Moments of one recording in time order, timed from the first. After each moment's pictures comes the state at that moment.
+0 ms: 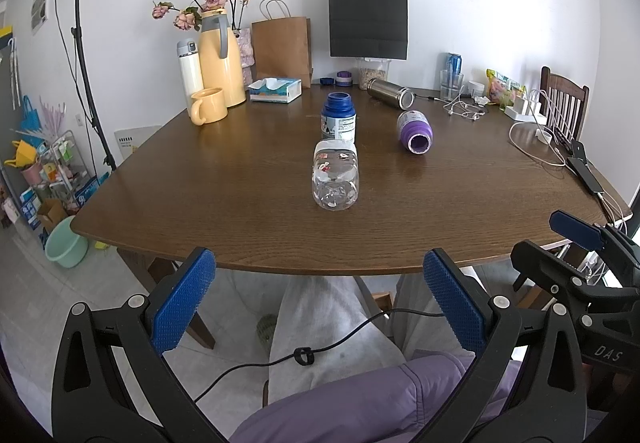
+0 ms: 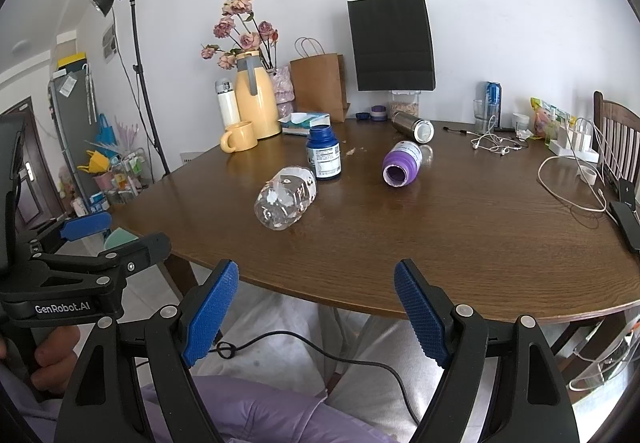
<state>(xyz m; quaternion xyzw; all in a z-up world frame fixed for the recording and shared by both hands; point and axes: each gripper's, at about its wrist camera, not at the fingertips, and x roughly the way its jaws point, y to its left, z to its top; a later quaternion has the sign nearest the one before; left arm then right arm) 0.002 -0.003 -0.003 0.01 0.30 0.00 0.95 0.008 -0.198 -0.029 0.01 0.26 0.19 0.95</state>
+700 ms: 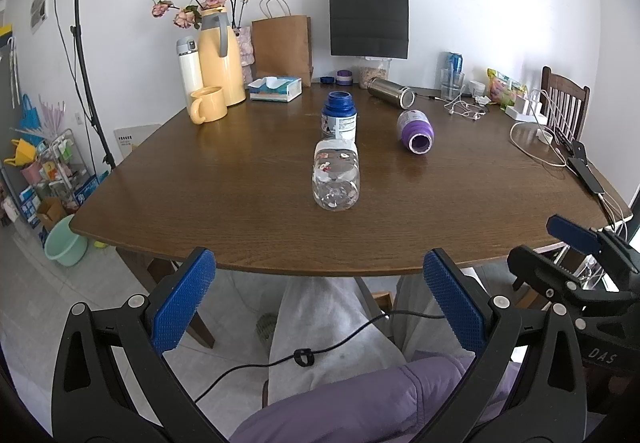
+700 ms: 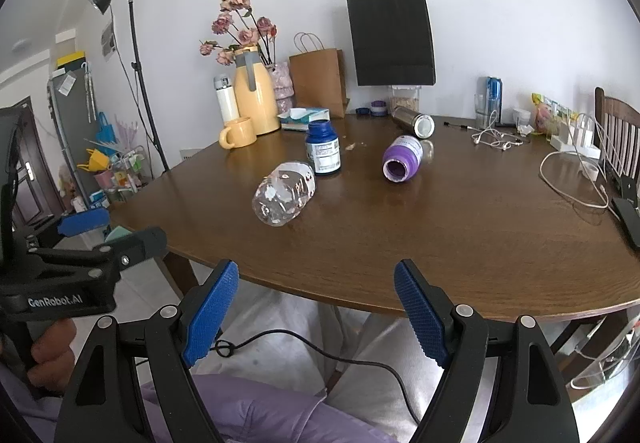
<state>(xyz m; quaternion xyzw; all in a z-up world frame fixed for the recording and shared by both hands) 0.000 -0.002 -0.007 0.01 0.30 0.00 0.95 0.016 -0.198 -0.034 0.01 0.26 0.18 0.95</state>
